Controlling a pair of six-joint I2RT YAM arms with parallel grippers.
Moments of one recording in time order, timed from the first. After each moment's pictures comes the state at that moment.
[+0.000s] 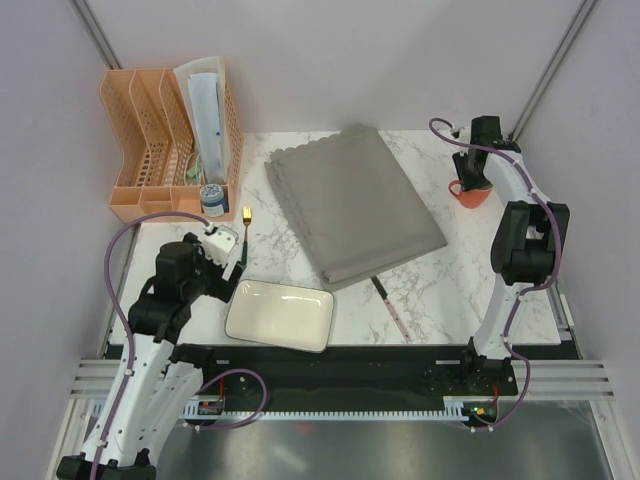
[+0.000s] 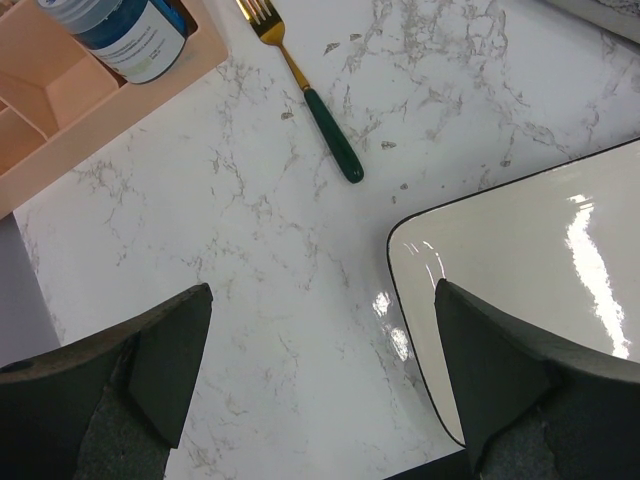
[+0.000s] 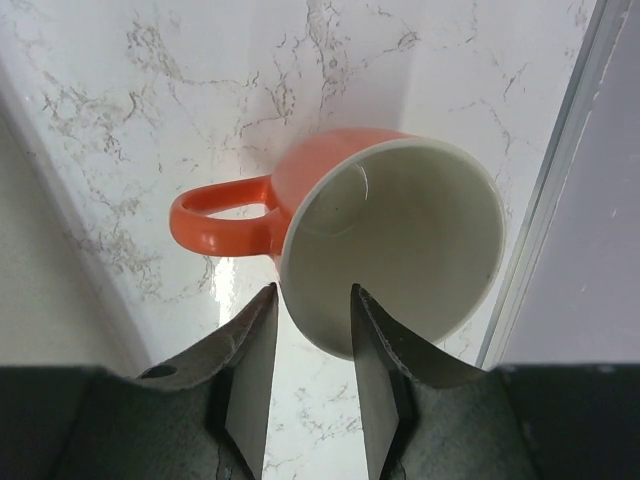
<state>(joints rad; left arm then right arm) -0.18 0.59 0.65 -0.68 0.06 0.39 -0.08 2.03 1.72 -0.70 0.12 -0.31</state>
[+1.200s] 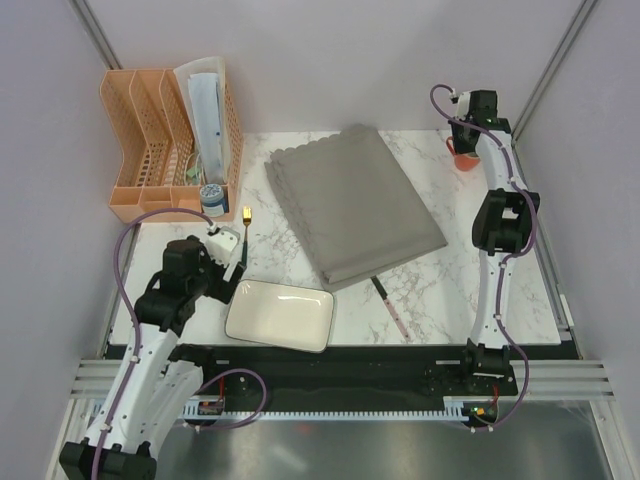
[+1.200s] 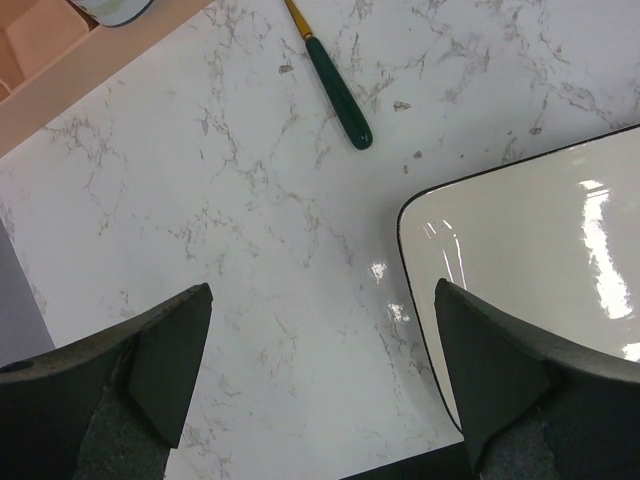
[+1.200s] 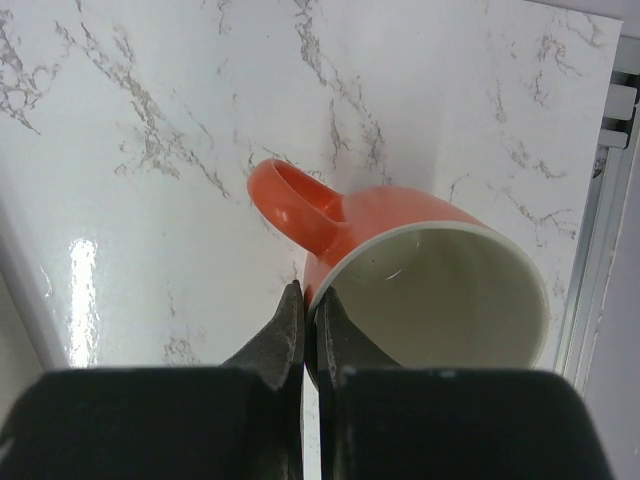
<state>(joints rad) -0.16 0.64 0.61 -0.67 0.03 0.39 -0.09 2.52 2.44 -0.72 -0.02 -0.24</state>
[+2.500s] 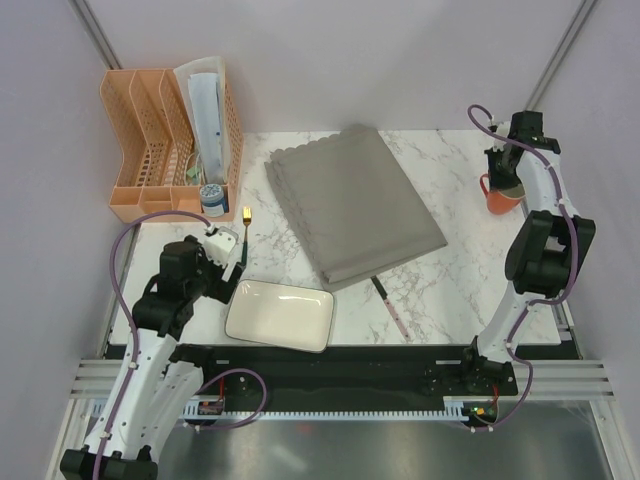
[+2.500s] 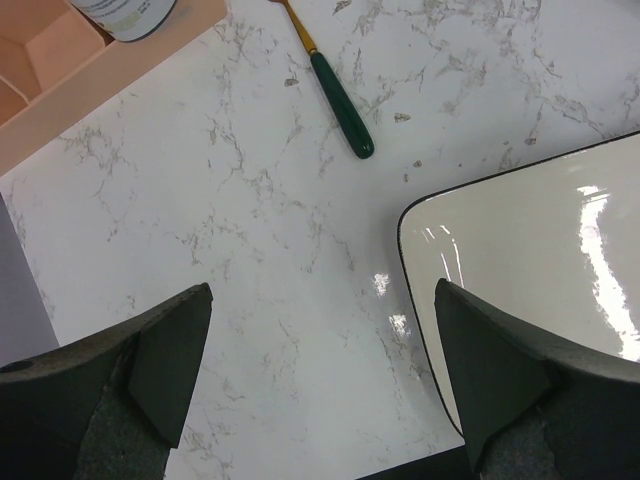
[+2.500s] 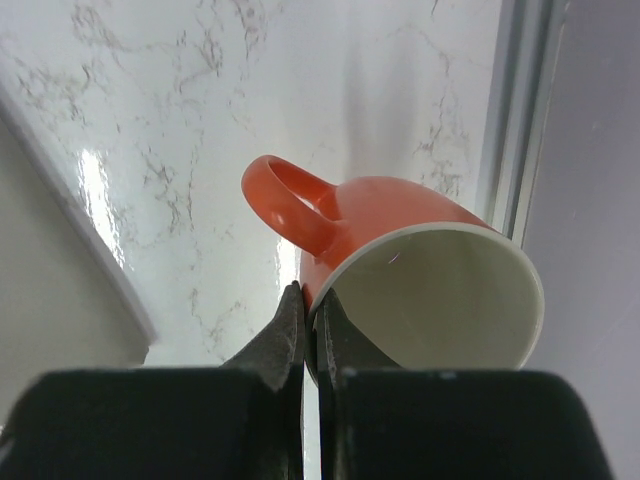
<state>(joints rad) -0.16 0.61 0.61 -0.67 0.04 0.40 -0.22 1.94 1.77 -0.82 0.00 -0.24</state>
